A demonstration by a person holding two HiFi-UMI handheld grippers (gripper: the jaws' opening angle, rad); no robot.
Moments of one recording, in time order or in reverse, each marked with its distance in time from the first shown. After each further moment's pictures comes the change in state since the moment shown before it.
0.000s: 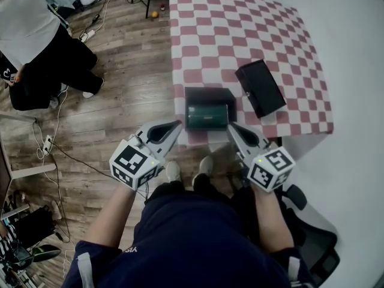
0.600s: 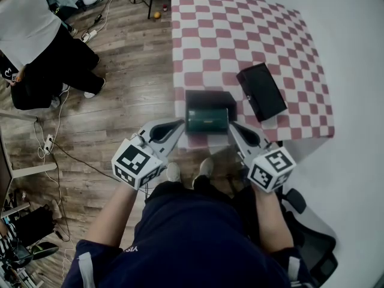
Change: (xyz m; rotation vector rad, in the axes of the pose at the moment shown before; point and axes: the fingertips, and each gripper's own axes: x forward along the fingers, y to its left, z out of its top) left arm 0.012 0.004 0.012 0.027 -0.009 0.006; right arm 0.006 -0.010 0.011 -0.040 0.001 -0.004
